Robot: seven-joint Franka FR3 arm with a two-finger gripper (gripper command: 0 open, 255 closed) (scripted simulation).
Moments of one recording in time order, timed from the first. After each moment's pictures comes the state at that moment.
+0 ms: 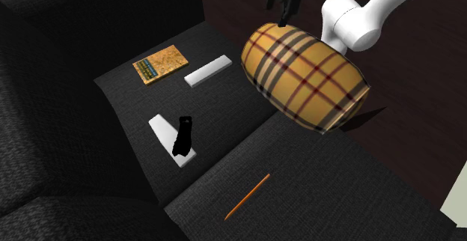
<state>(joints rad) -0.01 -0.83 0.03 -2.39 0.12 1.69 0.03</state>
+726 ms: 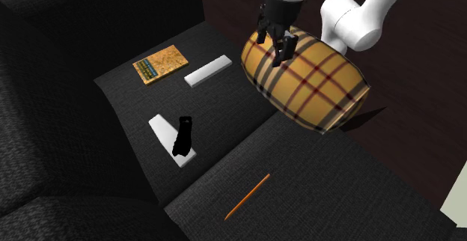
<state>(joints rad) 0.05 -0.60 0.22 -2.32 0.13 1.84 0.13</state>
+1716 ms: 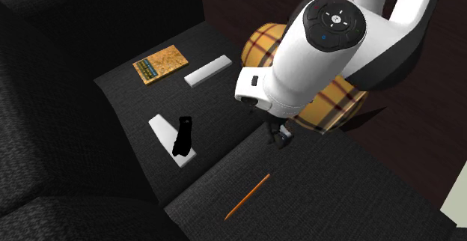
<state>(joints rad) 0.09 -0.06 0.53 -2.01 -0.12 1.97 0.40</state>
